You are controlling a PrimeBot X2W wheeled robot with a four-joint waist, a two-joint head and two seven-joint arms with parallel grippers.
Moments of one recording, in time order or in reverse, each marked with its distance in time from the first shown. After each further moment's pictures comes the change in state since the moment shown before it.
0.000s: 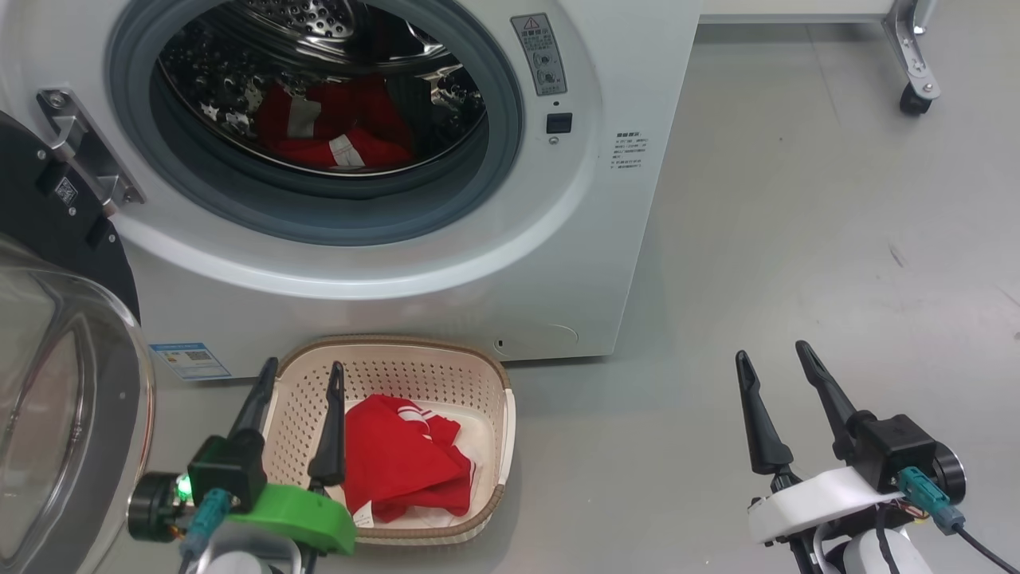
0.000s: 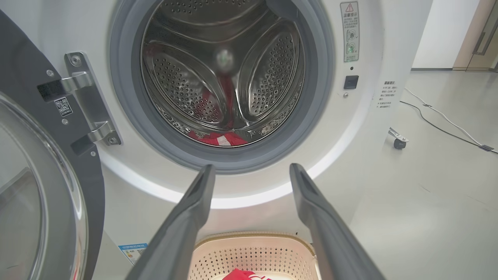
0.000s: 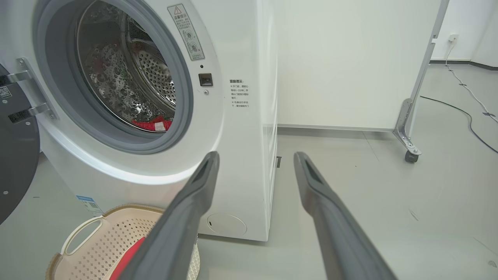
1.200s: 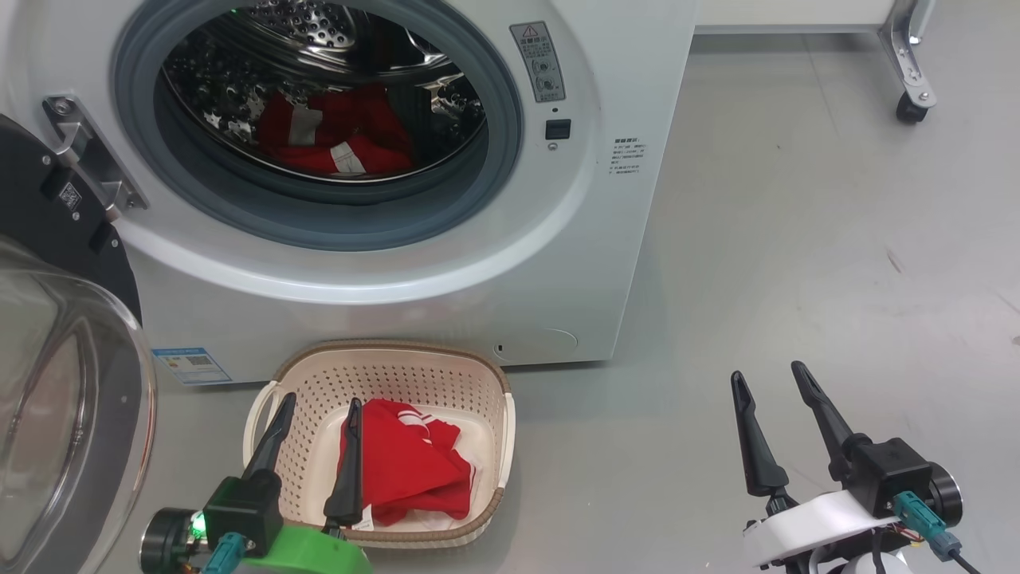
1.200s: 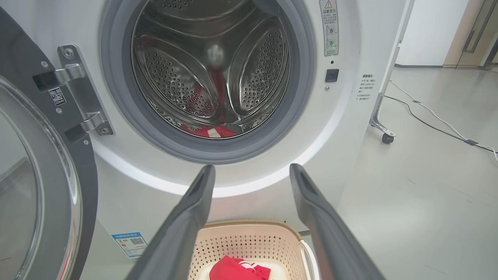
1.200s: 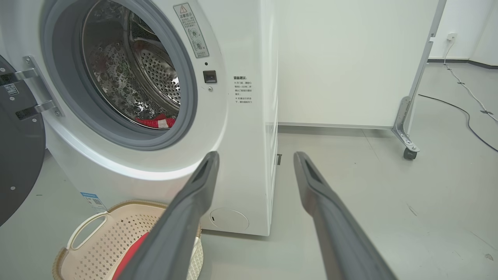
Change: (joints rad) left arm 0.128 0.005 -0.043 -0.119 0.002 0.032 0.024; right arm 0.066 0.002 0.019 -0.046 0.000 -0.027 0.000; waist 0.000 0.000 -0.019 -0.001
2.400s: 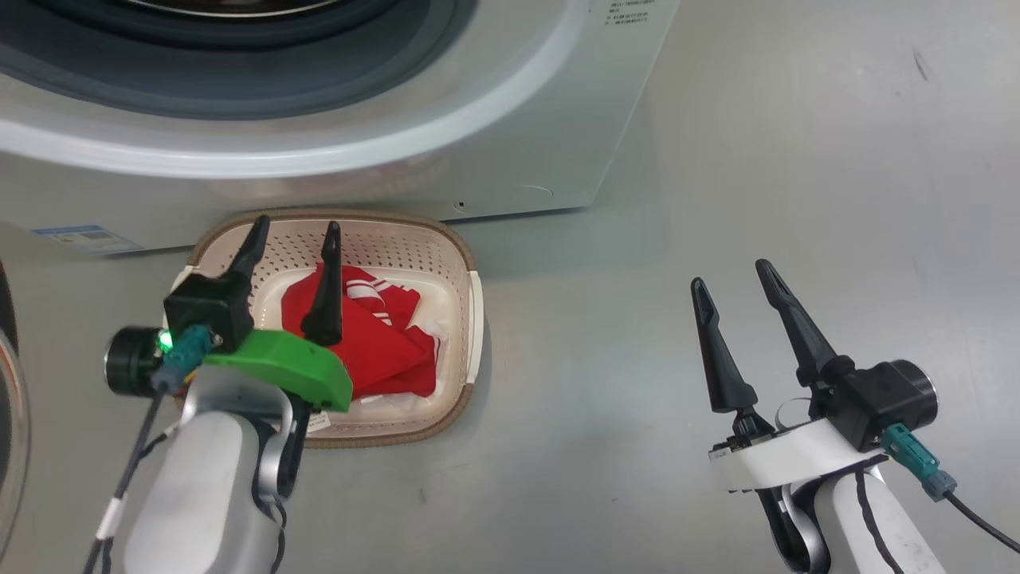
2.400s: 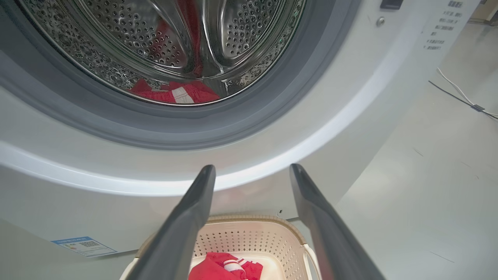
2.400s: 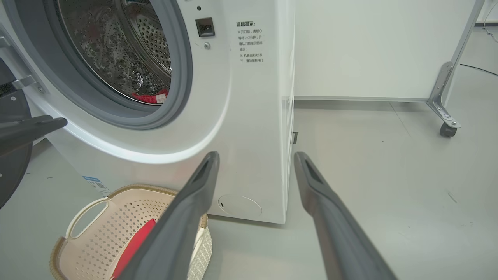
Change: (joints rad) left arm -0.348 -0.001 0.023 0.072 -0.036 -0.011 0.174; right arm -0.141 -0.002 0.081 -0.097 0.005 0.013 0.000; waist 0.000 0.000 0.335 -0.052
